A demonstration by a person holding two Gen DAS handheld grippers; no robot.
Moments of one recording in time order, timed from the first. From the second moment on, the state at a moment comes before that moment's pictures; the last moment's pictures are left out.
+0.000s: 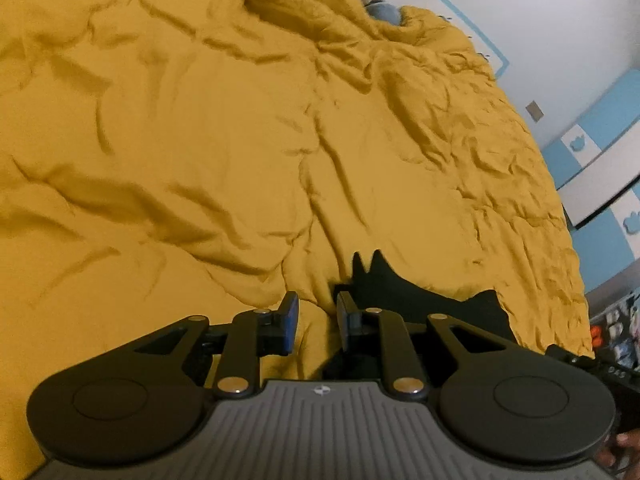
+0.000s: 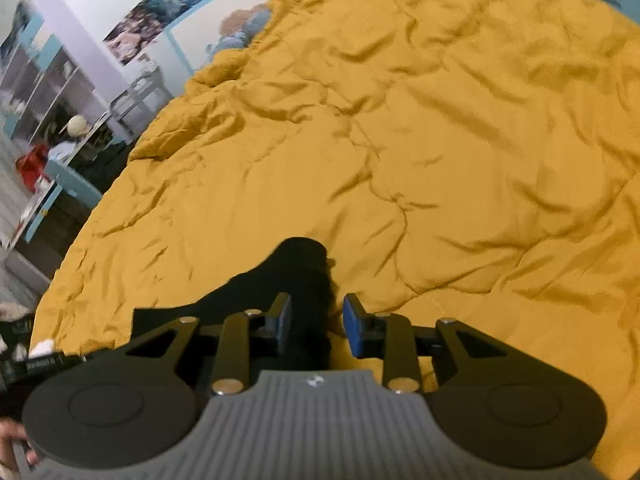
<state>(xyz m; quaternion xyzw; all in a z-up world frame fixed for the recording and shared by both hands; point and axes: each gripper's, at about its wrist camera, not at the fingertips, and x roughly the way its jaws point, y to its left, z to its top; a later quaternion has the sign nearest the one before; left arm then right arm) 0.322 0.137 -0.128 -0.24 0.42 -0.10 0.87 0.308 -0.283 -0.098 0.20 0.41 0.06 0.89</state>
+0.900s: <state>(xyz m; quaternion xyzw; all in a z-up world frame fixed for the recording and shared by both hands) 0.145 0.029 -0.091 0.01 0.43 -0.19 0.88 0.102 -0.212 -0.095 -0.02 0.43 0.16 0.89</state>
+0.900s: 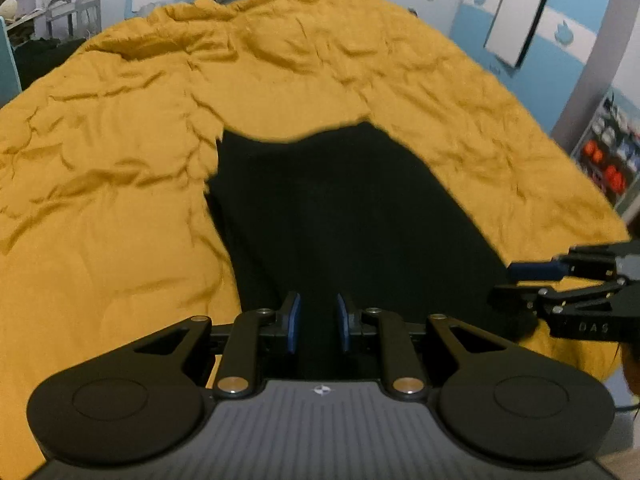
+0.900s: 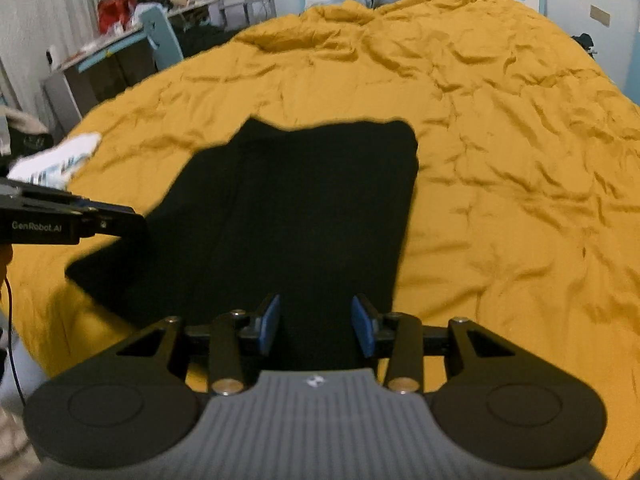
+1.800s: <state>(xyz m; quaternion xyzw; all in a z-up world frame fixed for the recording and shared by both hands) 0.106 0.039 -0.122 0.04 0.44 -0.18 0.88 0.071 -0.239 -0.138 -0.01 0.46 0.15 0.87</state>
